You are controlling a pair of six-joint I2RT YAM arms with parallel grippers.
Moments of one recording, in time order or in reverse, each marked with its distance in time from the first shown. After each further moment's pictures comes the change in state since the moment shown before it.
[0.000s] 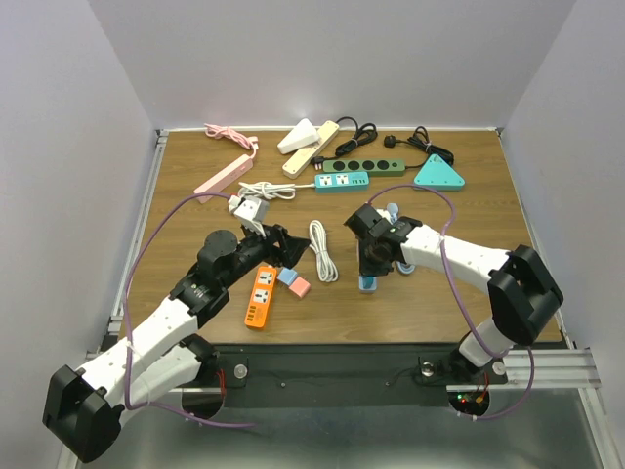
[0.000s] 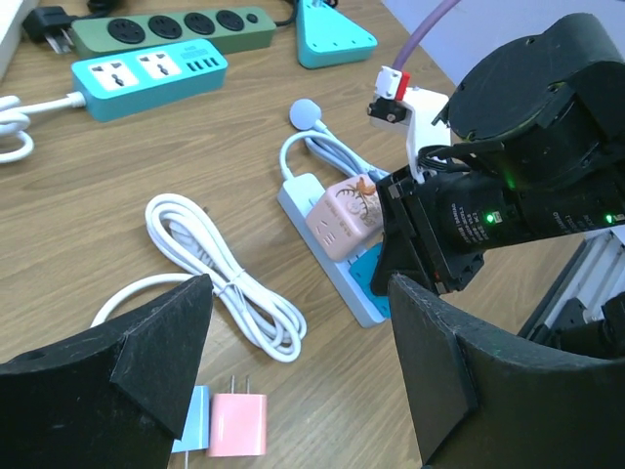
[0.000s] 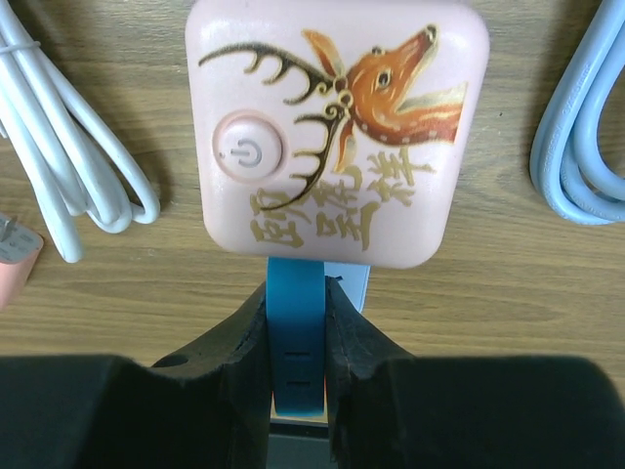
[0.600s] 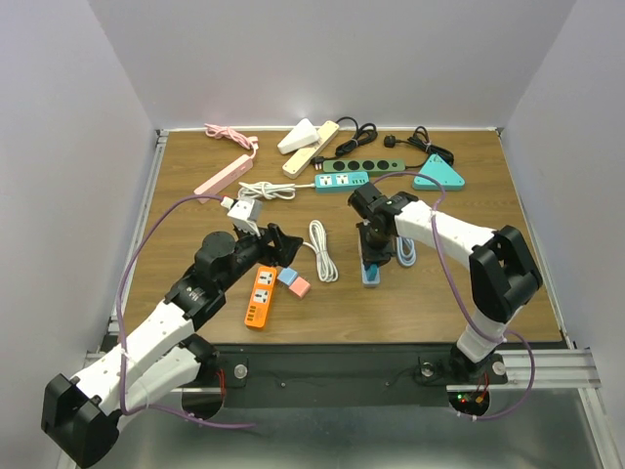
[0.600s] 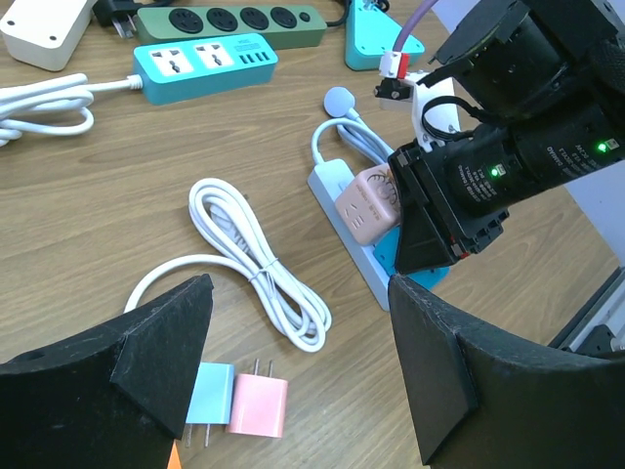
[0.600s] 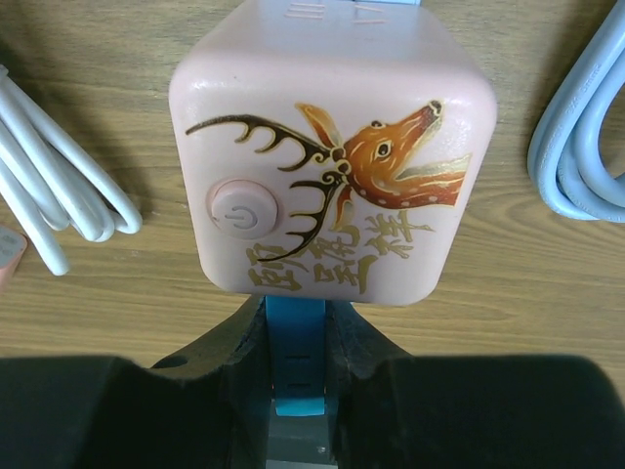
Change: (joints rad) left arm 0.000 -0.051 0.017 -0.109 -0.110 -0.015; right arm -0.132 0.158 0.209 -0.178 -0.128 -0.164
